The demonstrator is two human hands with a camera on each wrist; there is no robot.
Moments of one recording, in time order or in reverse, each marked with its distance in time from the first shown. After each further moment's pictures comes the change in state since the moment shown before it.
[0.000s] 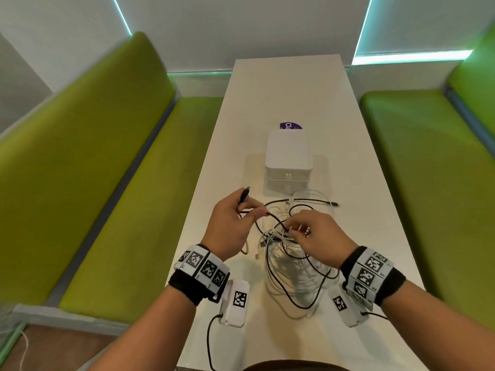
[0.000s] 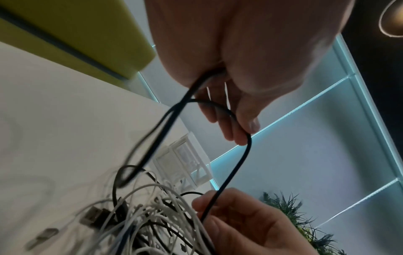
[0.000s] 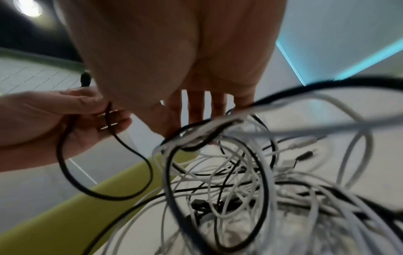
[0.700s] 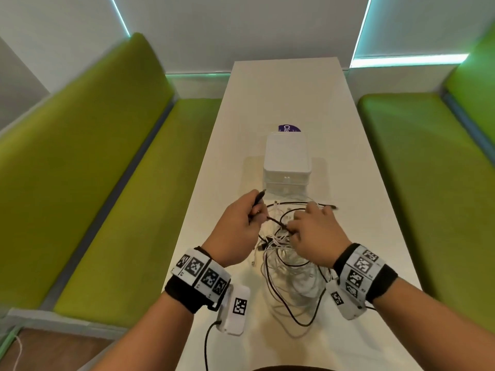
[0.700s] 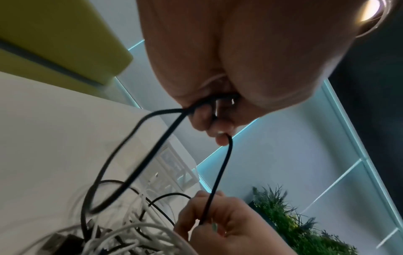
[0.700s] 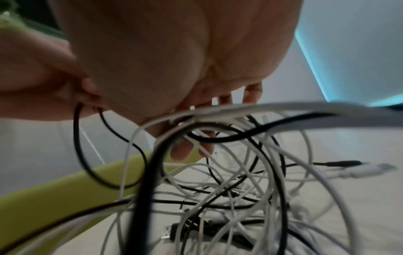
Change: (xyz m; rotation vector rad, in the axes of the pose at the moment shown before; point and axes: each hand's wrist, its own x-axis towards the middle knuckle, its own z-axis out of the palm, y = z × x) left_hand -0.001 0.017 0.001 0.104 -0.213 0.065; right_hand 0.008 -0.014 -0.005 -0.623 -0.149 -0.017
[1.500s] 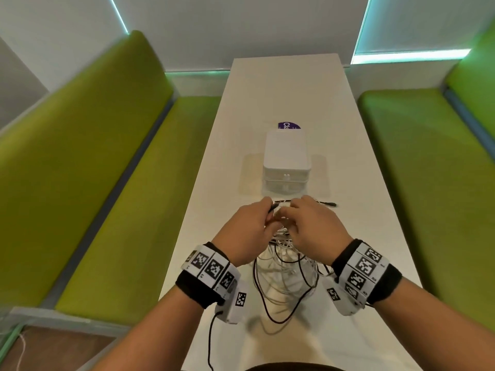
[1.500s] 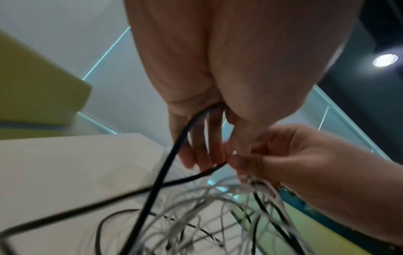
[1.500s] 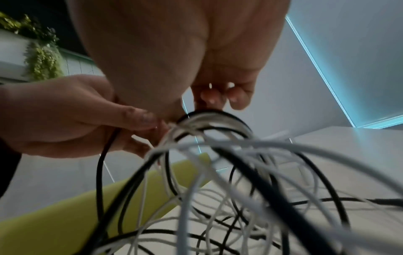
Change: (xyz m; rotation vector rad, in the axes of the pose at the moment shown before) left_hand 0.009 -0.005 0.017 0.378 -0.114 0.065; right_hand -0.004 -0.011 -0.018 0.224 0.242 -0.119
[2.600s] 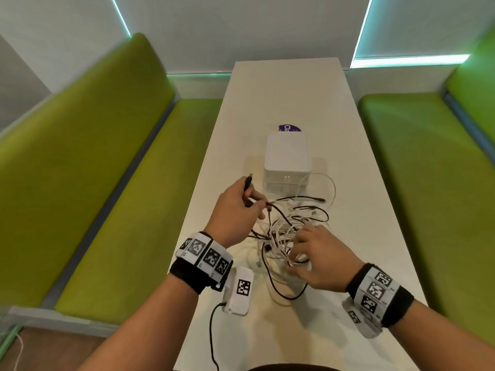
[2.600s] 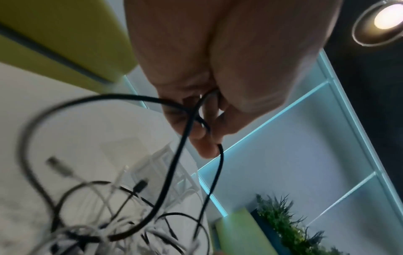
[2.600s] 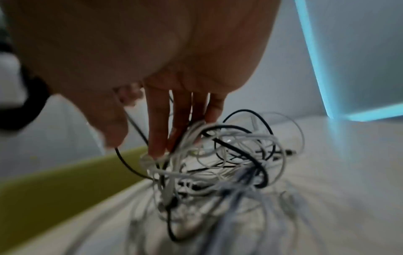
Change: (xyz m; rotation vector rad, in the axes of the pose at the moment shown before) left_hand 0.011 -0.006 -0.021 -0.490 0.238 -0.233; right_hand -0.042 0.022 0.025 -0.004 -0.195 -0.126
